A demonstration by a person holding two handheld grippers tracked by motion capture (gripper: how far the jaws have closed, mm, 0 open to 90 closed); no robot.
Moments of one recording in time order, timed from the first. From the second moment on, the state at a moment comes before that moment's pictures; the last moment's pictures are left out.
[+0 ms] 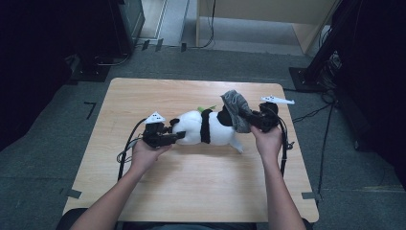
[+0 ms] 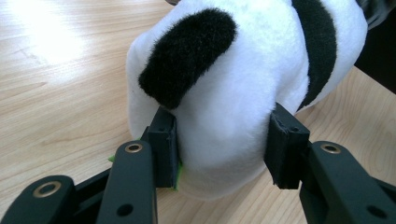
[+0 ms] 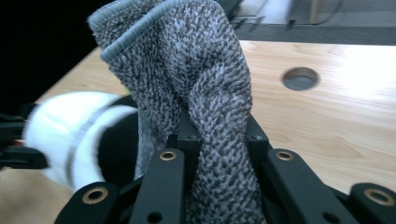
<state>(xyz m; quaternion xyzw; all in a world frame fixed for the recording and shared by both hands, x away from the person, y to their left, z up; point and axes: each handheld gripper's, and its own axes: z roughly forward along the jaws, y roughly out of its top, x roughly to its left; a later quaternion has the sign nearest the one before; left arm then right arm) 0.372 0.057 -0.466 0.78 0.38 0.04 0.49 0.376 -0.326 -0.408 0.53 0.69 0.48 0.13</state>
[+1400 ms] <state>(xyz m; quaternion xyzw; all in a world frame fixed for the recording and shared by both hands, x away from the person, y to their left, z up) 0.359 0.047 -0.463 0.79 0.38 0.05 0.48 0.360 -0.199 -0.415 0.40 0.77 0.49 0.06</state>
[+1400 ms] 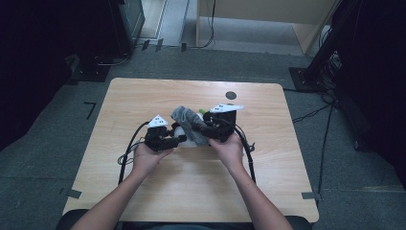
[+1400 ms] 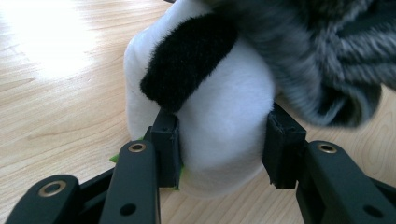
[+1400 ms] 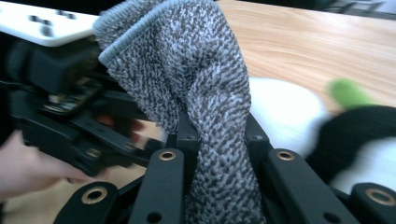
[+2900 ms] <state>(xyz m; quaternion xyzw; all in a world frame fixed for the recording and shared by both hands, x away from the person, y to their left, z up) 0.365 0.085 -0.465 0.79 0.35 0.04 0.51 0.359 -0.270 -0.405 0.47 0.72 0.51 0.11</state>
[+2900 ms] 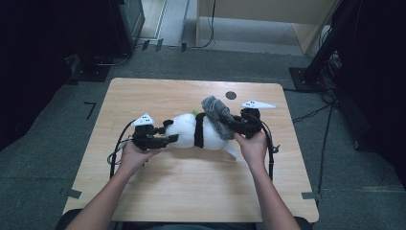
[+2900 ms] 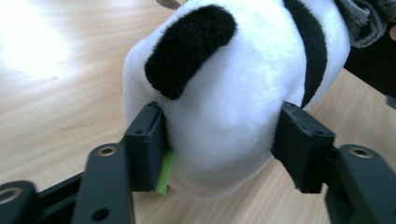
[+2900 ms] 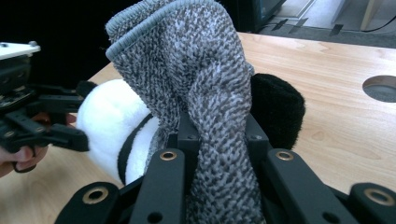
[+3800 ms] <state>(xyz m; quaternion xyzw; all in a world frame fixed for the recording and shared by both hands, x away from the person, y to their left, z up) 0.383 0.084 -0.484 0.79 0.32 0.07 0.52 0.398 -0.273 -0.413 0.47 0.72 0.49 0.12</state>
